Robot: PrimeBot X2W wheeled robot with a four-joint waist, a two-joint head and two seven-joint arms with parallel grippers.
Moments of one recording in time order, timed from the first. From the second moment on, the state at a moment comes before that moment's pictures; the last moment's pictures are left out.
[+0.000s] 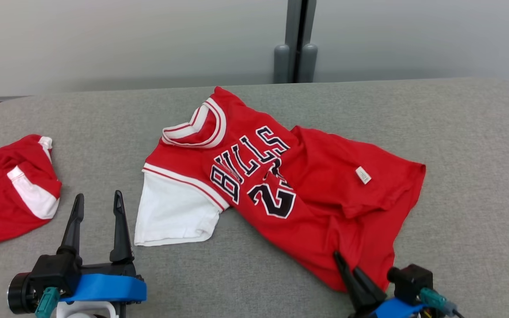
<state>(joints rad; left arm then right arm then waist) -0.05 0.05 0.03 0.15 -0.12 -0.08 -0.26 -0.10 -0.11 0.36 0.39 0.36 0.13 -0.21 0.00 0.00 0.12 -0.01</state>
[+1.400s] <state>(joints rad) -0.08 0.05 0.03 0.17 -0.12 -0.09 -0.26 -0.33 -0.23 0.17 0.63 0.41 0.13 -0.22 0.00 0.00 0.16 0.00</state>
